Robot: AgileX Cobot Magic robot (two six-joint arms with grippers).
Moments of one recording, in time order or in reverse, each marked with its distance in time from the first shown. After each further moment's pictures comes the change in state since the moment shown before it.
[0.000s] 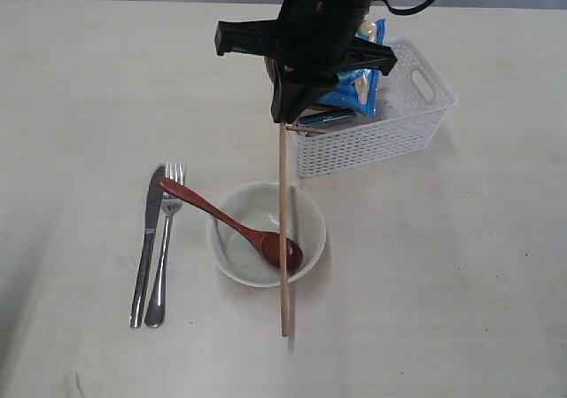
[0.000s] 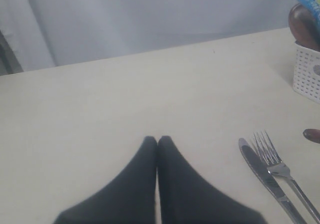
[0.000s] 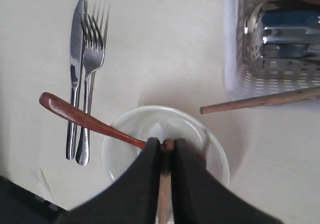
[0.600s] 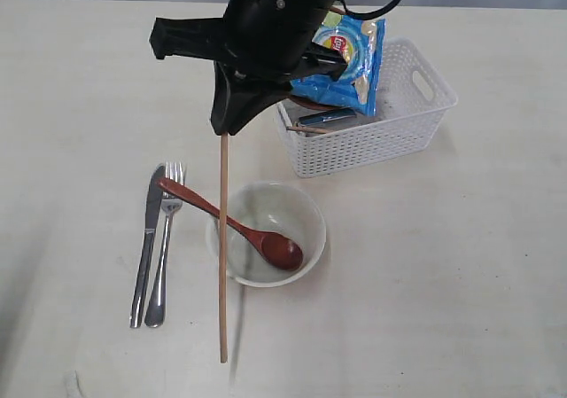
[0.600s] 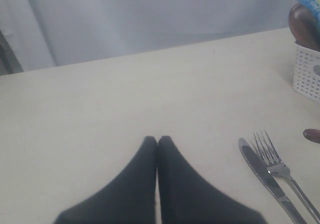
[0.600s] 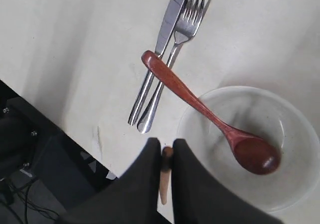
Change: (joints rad) left arm 0.000 0.000 0.000 0.000 0.000 0.000; right arm 0.094 -0.044 0.000 0.160 -0.002 -0.151
